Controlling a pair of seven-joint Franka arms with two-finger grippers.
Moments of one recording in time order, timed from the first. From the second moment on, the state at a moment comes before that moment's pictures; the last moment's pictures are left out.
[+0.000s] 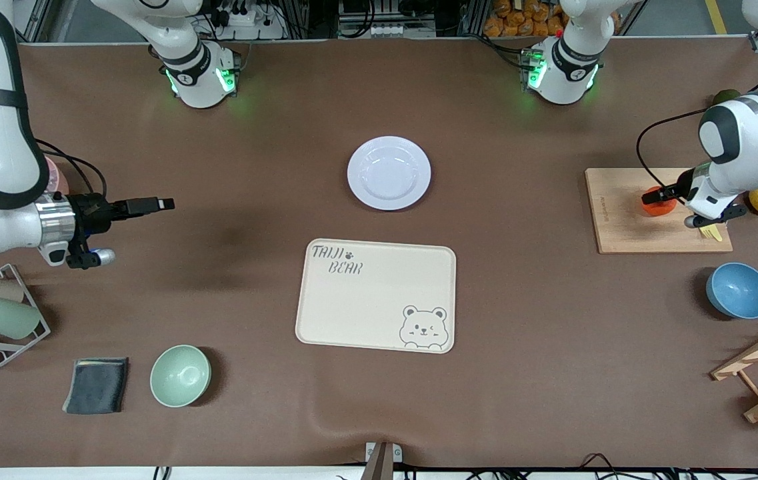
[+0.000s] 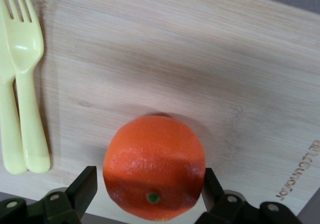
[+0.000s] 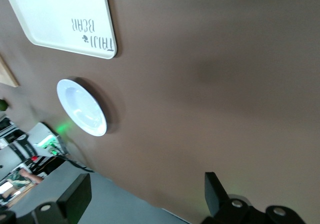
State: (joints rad) left arm 0.36 0.21 0.05 -2.42 0.11 2.41 0.04; right arm -0.10 0.30 -0.01 -1.80 0.51 1.49 -0.24
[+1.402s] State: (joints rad) left arm 0.33 0.19 -0.61 -1.99 -0.05 1.99 -0.44; right arm -0.17 0.46 0.00 -1.87 0.70 1.48 -0.52
